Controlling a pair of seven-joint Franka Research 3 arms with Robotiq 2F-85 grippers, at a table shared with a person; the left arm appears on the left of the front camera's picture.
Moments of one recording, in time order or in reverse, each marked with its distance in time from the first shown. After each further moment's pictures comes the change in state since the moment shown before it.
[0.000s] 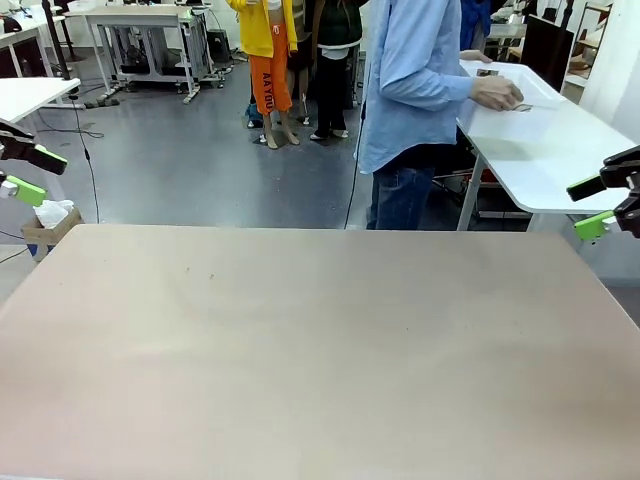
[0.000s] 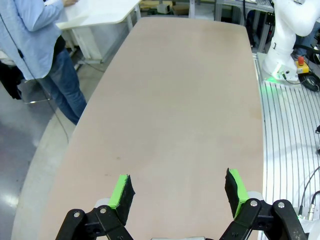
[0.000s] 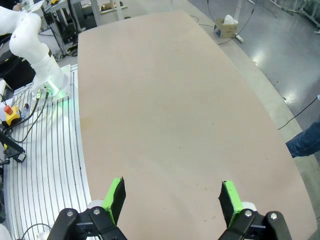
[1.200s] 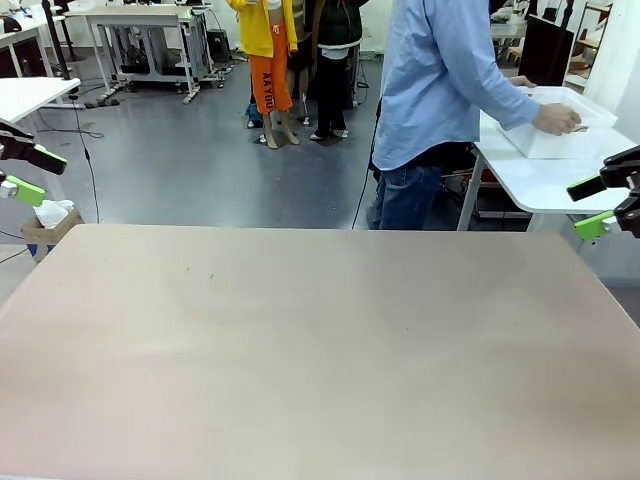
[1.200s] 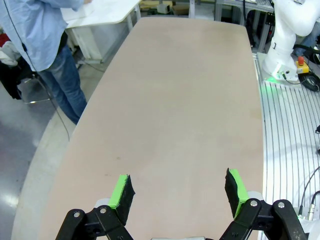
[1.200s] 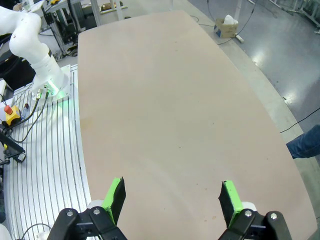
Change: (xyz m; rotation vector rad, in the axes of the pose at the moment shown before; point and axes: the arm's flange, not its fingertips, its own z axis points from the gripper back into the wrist) left arm 0.000 0.000 0.000 0.000 0.000 0.000; right arm 0.000 0.000 0.000 0.000 0.000 0.000
